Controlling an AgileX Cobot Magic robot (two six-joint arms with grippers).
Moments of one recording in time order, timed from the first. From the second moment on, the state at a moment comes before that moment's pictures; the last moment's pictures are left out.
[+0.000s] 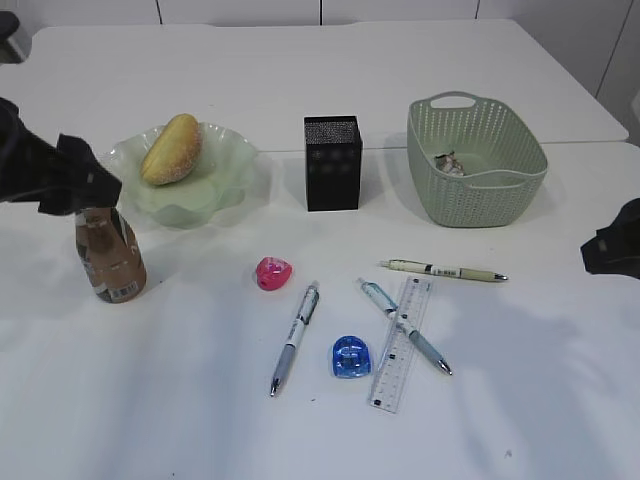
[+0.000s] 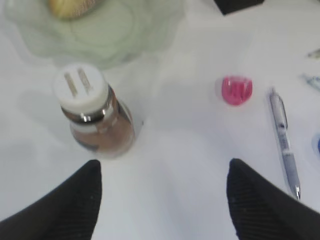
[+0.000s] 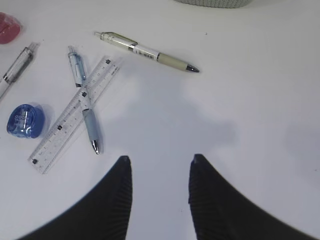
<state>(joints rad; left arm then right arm) -0.28 1.37 -0.91 -0.14 0.45 0.06 0.07 1.19 -0.75 0.27 0.62 -0.28</state>
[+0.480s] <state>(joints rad) -0.28 1.36 -0.91 -0.15 0.79 0.06 0.28 1.30 -0.80 0.28 0.67 -0.32</state>
